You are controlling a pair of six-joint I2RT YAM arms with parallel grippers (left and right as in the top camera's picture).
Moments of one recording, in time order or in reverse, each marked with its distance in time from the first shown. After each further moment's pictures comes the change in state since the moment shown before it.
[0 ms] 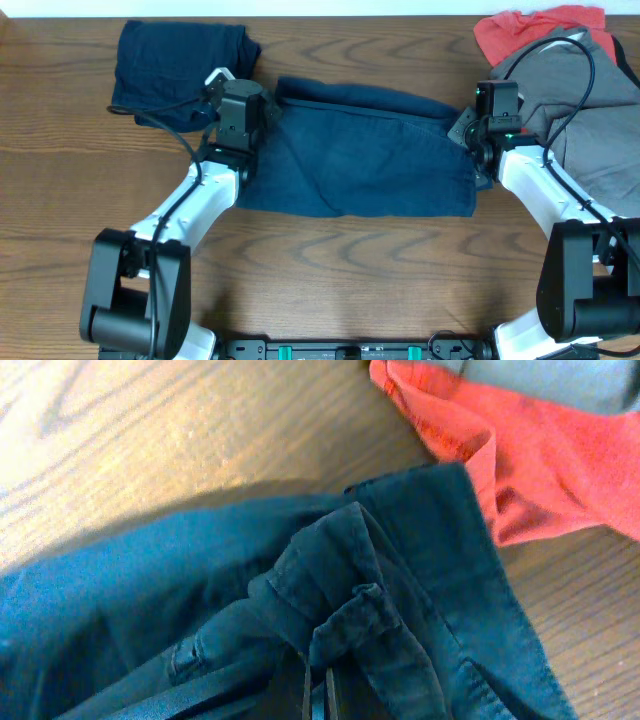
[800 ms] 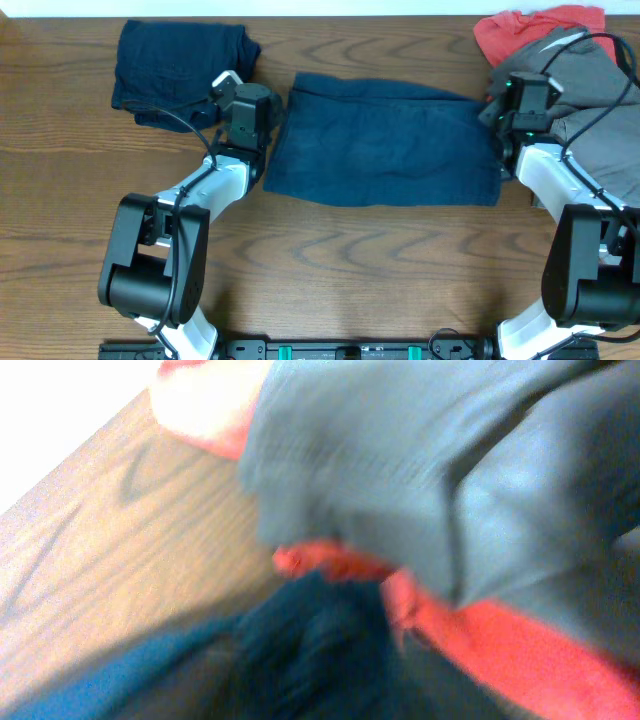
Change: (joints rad) left arm -0.003 0.140 0.000 0.143 -0.093 0.079; right arm -0.124 0.056 0.000 0.239 0.126 -0.008
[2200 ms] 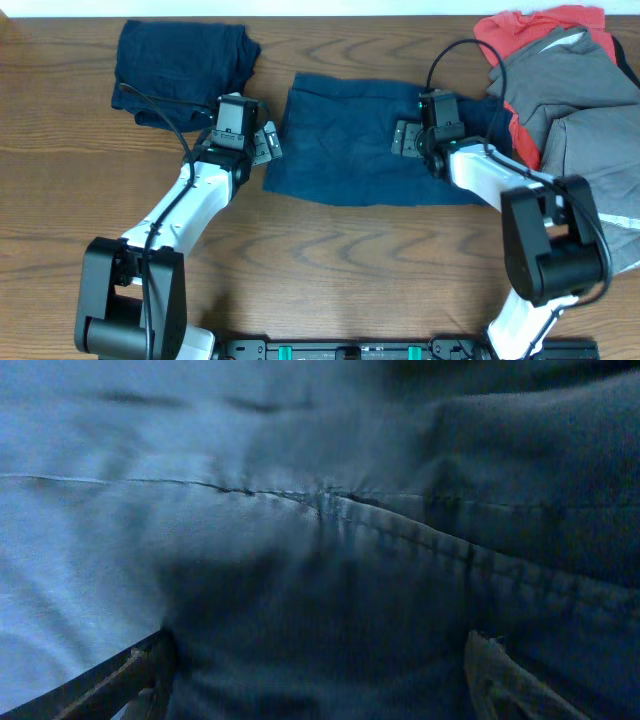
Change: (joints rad) left arm 0.030 -0.182 0.002 -0.556 0.068 0.411; right arm 0.312 0.144 0.002 -0.063 -0.163 -0.284
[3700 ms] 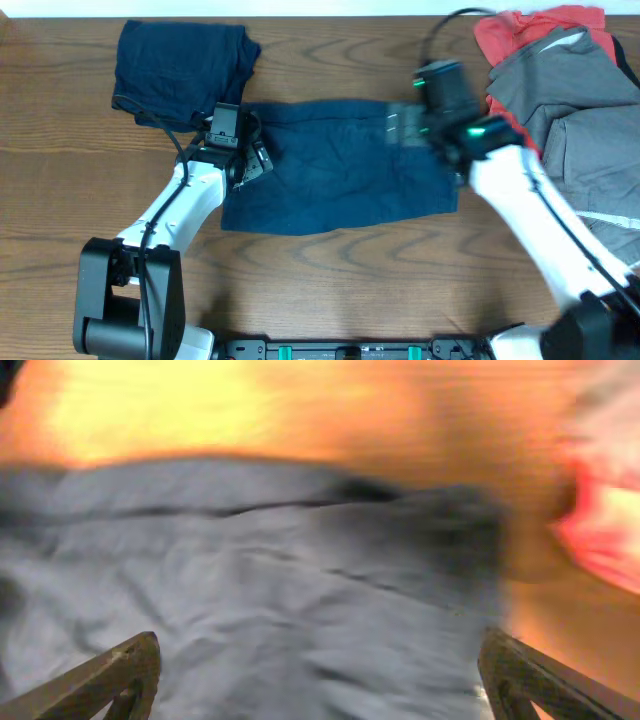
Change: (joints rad) left arm 0.035 0.000 -0.001 -0.192 0.001 -0.134; right arm 0.076 -0.370 0.251 -0.609 0.076 0.018
